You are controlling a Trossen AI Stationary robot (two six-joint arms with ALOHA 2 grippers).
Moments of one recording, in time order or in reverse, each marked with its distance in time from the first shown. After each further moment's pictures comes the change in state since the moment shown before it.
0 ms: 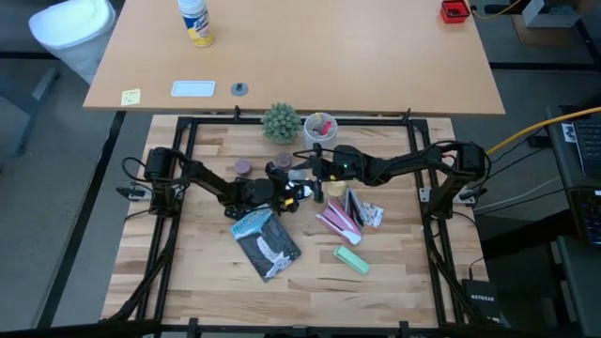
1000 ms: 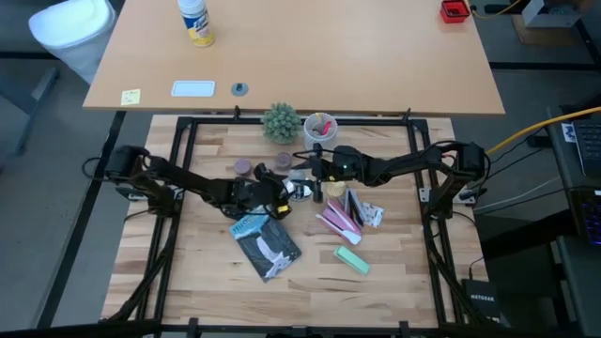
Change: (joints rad) left arm -0.127 -0.326 0.085 -0.658 -0.064 -0.053; right arm 0.001 0.000 0.000 0.003 0.028 0.000
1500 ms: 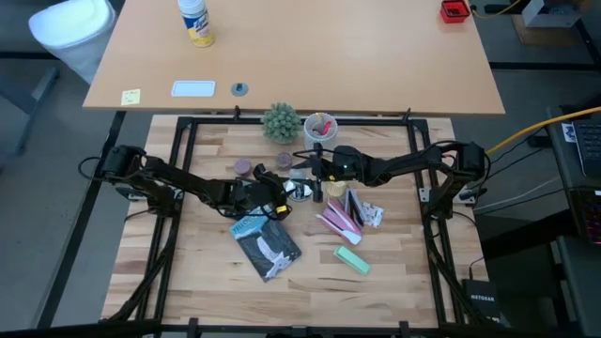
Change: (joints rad) left arm -0.019 -0.027 0.001 0.024 -0.012 -0.016; right arm 0.000 0.000 0.000 0.000 0.007 0.000
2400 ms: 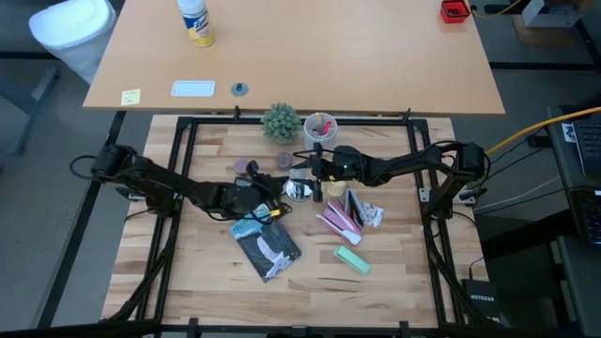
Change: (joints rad) left arm -0.070 -0.089 0.001 0.061 -0.217 0.179; right arm -0.001 0.001 0.000 0.006 0.000 0.000
